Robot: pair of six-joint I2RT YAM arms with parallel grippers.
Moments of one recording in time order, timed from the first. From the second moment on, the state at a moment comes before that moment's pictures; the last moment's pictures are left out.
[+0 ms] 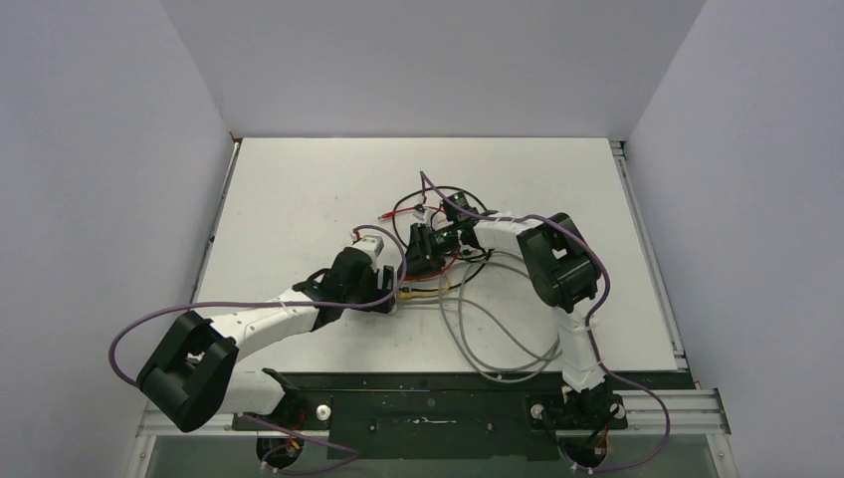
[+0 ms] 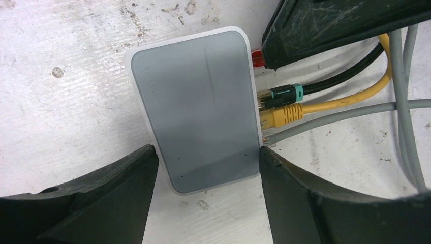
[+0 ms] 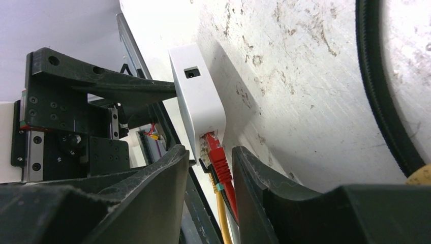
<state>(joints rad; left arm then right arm) -0.65 1.31 0.57 -0.09 -0.07 -0.43 0.54 2.16 1.37 -0.17 -0.97 0.57</state>
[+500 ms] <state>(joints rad) -0.65 1.34 0.61 -0.12 -0.08 -0.43 0.54 2.16 1.37 -0.15 -0.98 0.57</state>
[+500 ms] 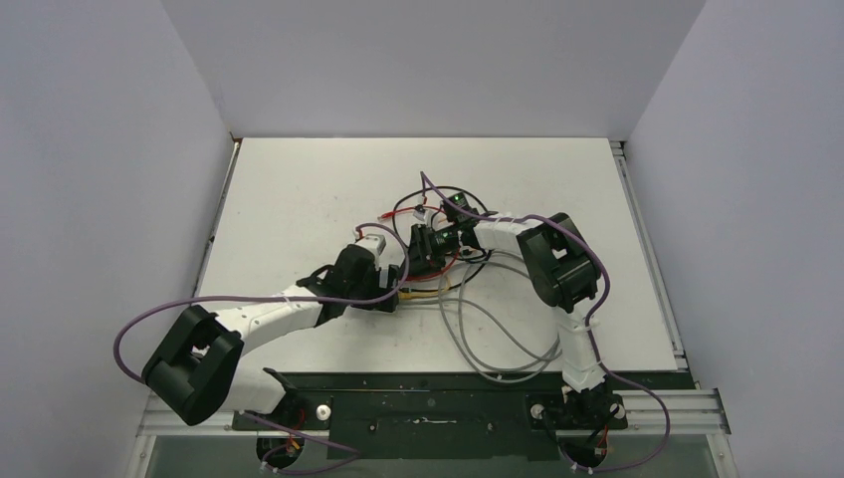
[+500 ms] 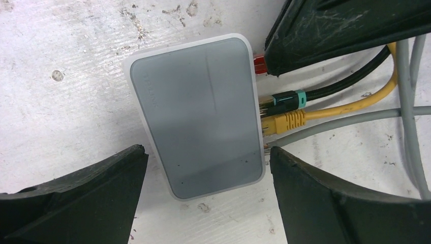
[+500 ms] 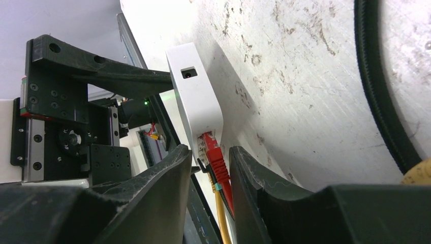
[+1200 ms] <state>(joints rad) -0.65 1.38 0.63 -0.13 -0.07 -0.43 0.54 2.16 1.36 -0.14 -0.98 0.58</state>
